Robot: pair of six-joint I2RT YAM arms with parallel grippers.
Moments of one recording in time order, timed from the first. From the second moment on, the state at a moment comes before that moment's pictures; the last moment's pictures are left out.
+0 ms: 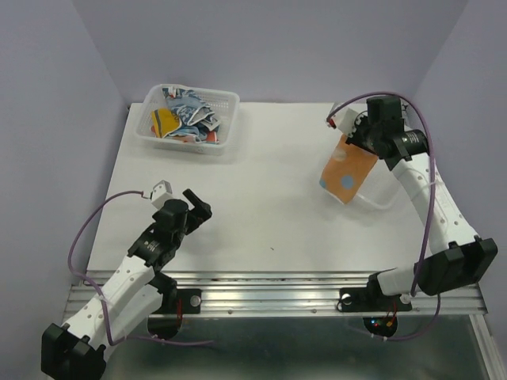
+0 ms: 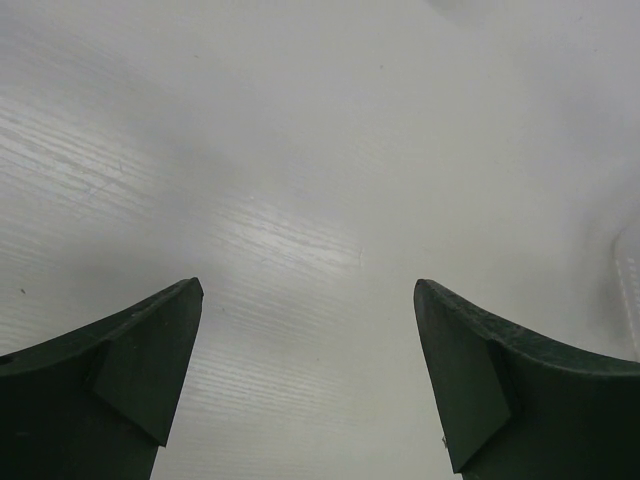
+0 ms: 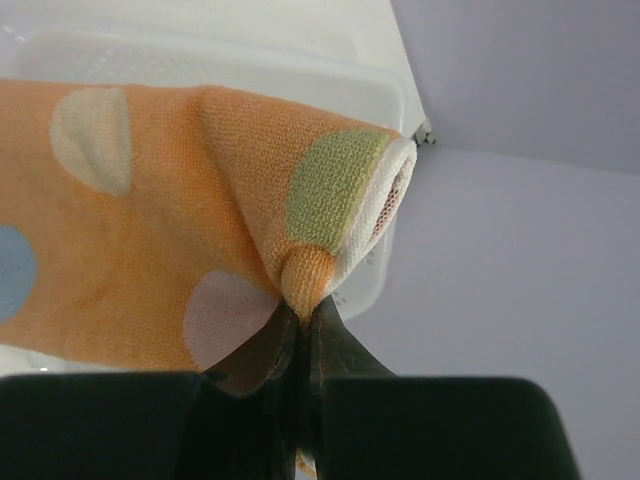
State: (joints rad) left arm -0.47 0.65 0.40 -0.36 -0.33 -0.91; right arm 0.27 1.35 1.48 -0.81 0.20 -0.97
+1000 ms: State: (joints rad) left arm -0.47 0.64 0.44 -0.41 -0.42 -0.92; right arm 0.00 1.81 1.41 -0.49 0.11 -1.08
